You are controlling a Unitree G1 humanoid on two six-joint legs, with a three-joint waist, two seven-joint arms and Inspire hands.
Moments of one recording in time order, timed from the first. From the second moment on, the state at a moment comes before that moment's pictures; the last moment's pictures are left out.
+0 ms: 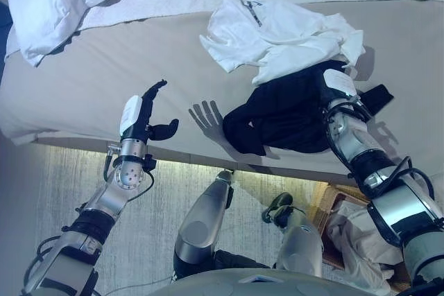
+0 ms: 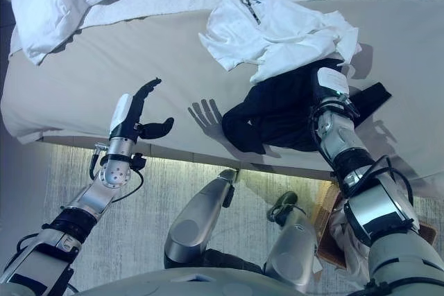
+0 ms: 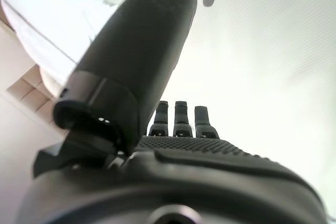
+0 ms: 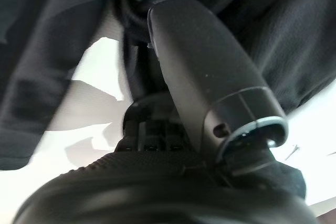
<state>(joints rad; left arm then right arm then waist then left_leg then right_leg) -0.24 0.57 -0.32 0.43 0.12 -0.30 0.41 -0.79 -0.60 0.49 0.80 -0.42 0.23 -0.22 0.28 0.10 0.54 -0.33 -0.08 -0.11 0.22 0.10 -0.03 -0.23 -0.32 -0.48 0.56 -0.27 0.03</state>
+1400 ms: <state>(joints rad) -0.26 0.61 -0.40 0.29 0.12 -0.26 0.45 -0.74 -0.50 0.49 0.93 -0.24 0.13 -0.18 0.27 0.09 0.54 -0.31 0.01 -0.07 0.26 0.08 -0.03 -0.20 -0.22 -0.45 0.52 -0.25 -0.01</state>
